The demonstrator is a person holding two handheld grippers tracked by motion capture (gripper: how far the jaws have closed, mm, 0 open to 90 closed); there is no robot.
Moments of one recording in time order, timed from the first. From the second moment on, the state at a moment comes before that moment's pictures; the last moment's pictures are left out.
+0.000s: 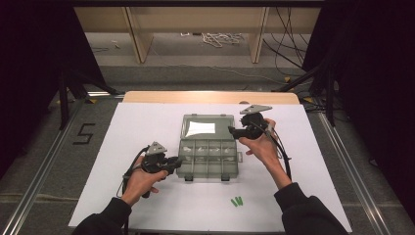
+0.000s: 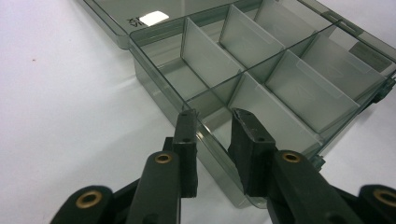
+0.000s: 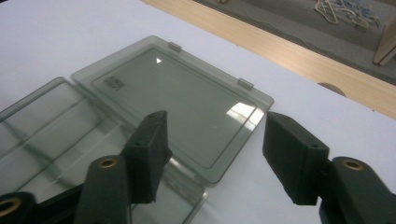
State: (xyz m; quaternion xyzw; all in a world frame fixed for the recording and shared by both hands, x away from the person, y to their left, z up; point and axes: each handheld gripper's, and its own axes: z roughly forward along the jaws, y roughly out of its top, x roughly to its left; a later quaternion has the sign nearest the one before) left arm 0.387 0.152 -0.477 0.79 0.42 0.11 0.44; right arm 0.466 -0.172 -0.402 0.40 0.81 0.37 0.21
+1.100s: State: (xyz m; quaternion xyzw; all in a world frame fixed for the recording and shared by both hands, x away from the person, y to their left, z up) left arm 0.361 0.153 -0.445 0.76 0.38 0.16 0.50; right arm 0.379 -0.184 -0.404 0.36 0.84 0.37 0.18
